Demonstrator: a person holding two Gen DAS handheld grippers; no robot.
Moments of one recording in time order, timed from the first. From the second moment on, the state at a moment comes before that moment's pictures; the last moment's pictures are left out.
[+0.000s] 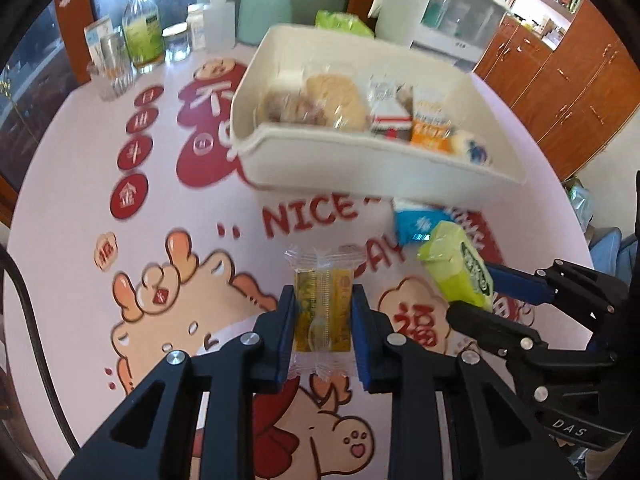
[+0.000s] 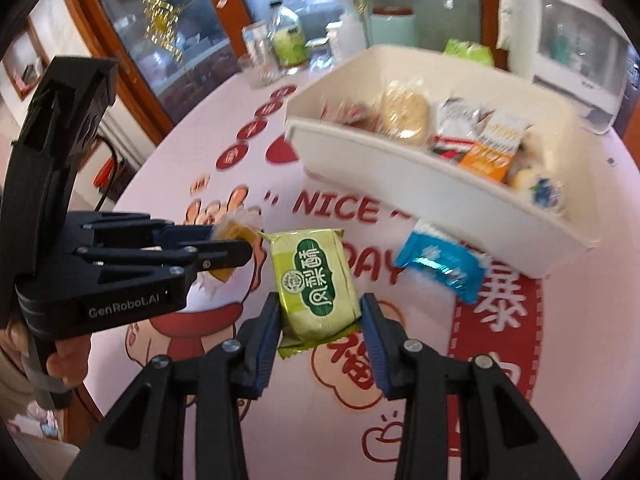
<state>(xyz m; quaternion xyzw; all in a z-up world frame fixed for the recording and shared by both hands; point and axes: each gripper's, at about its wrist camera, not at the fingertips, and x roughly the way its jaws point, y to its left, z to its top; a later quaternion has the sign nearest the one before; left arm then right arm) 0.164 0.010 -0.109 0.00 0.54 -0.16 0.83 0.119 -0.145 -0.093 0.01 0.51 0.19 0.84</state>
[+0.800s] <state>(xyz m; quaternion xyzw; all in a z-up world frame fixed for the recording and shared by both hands) 0.266 -0.072 0.048 0.11 0.41 -0.10 0.90 0.203 -0.235 0.082 0.03 0.37 0.09 0.93</state>
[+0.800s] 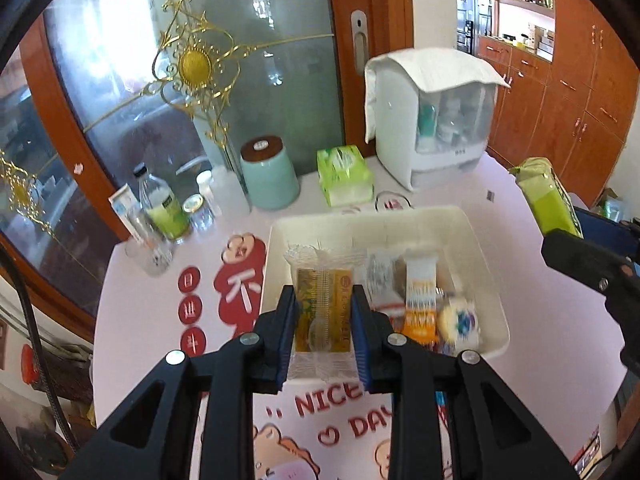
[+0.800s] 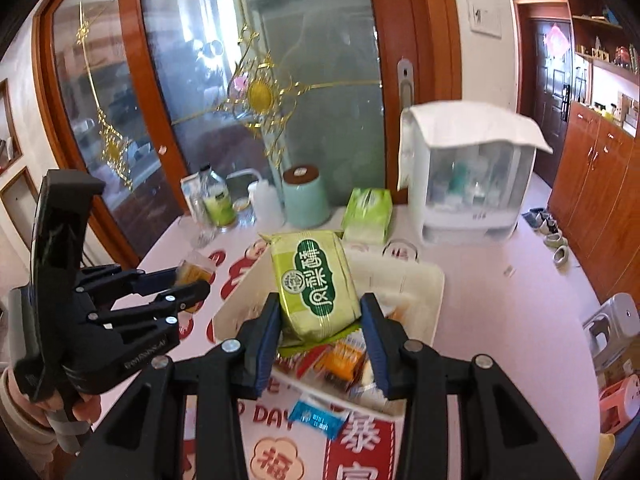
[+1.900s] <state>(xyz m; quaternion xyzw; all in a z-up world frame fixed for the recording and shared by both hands) 0.343 -0.062 -0.042 0.08 0.48 -0.04 0.87 0.300 -0.243 -0.018 0.05 0.48 0.03 0.87</state>
